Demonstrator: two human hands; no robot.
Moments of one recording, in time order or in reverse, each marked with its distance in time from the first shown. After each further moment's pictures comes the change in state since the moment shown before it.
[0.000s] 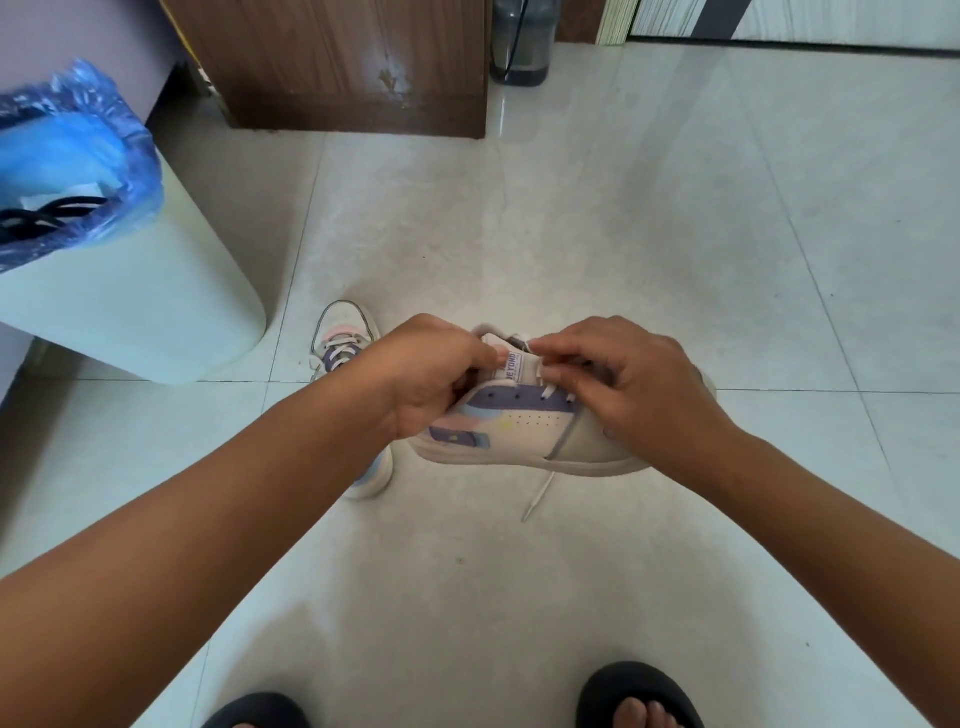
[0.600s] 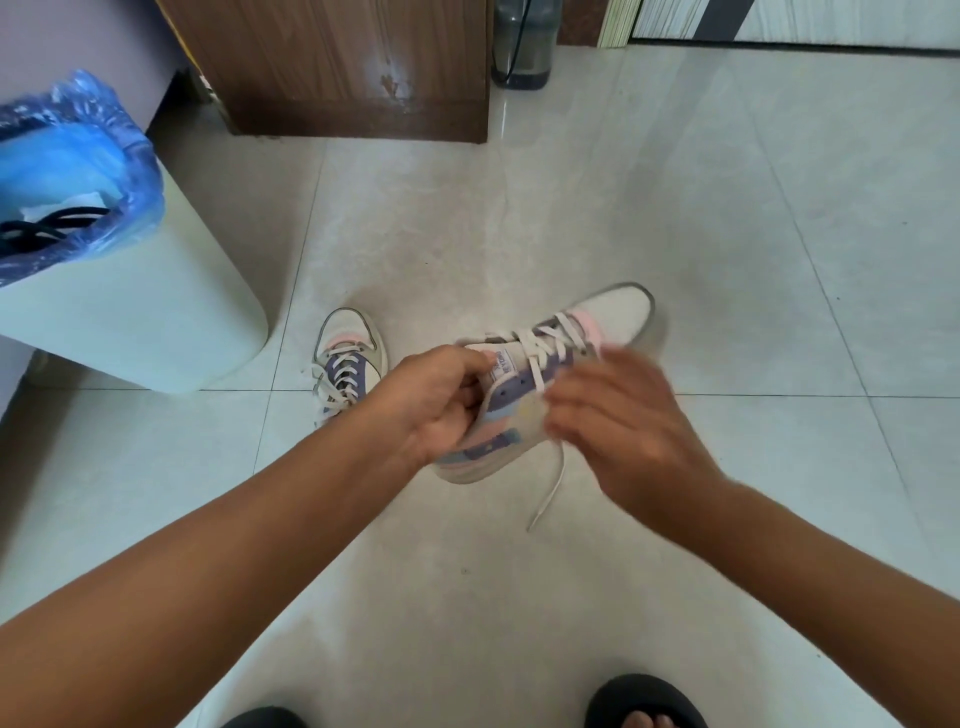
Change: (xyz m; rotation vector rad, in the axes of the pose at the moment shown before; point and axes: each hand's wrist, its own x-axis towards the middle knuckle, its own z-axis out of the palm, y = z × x) left_hand 0.020 -0.017 0.004 -0.422 0.027 -0.118; right_hand -0.025 0.022 0.026 -0.266 0.193 -0.508
